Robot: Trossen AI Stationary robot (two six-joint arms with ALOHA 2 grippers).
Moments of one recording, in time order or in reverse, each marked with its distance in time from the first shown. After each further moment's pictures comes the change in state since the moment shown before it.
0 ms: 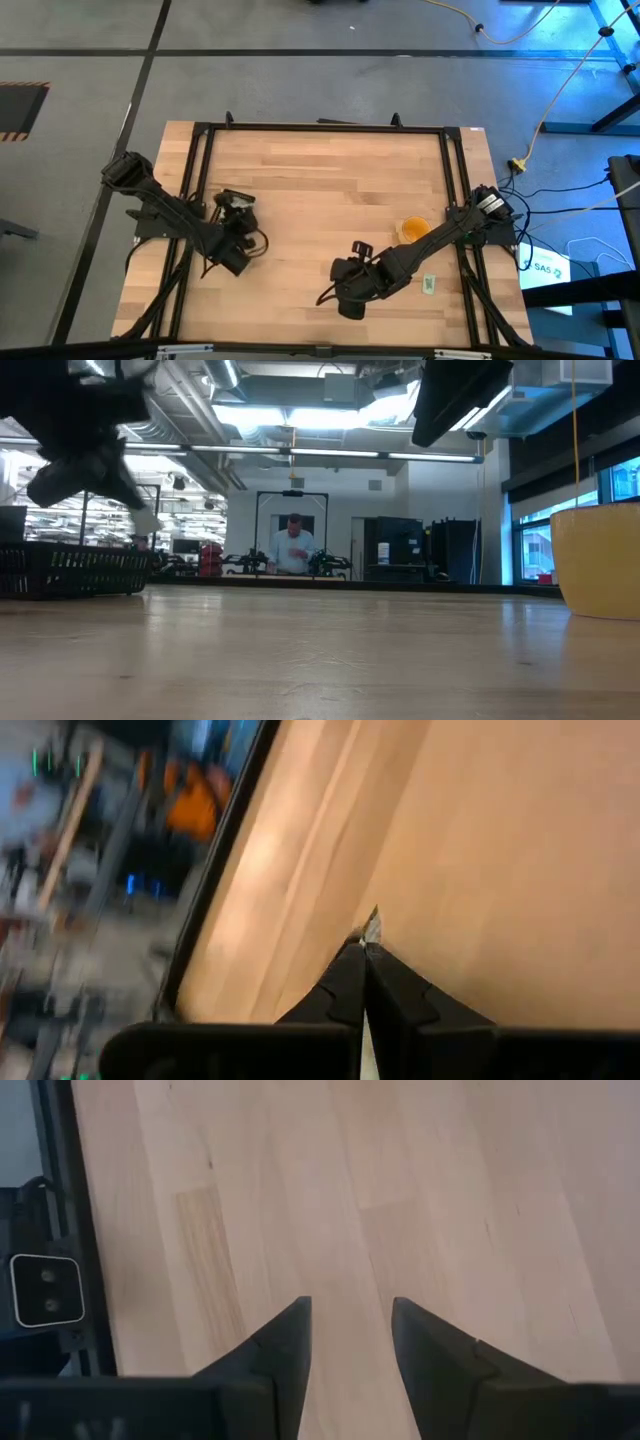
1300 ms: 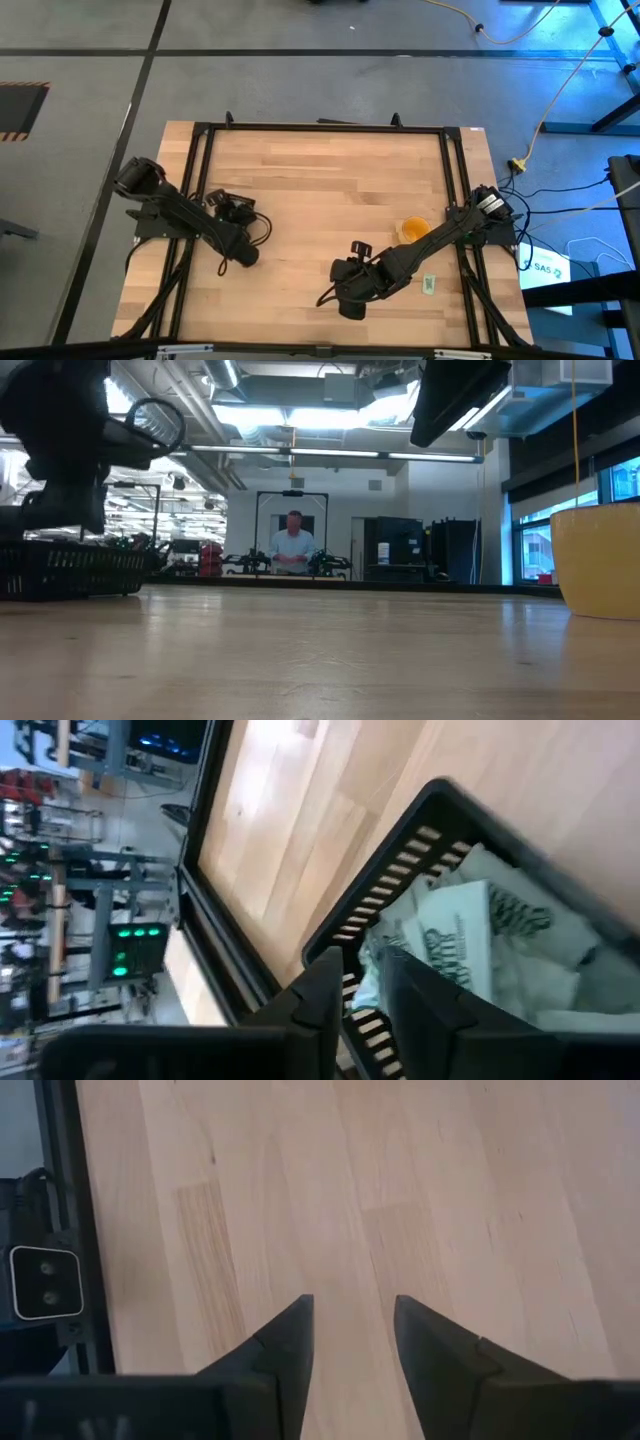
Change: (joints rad) left arm 0.109 0.133 0.040 -0.229 0.271 -0.184; right arm 0.000 0.002 0.000 0.003 0.001 -0.031
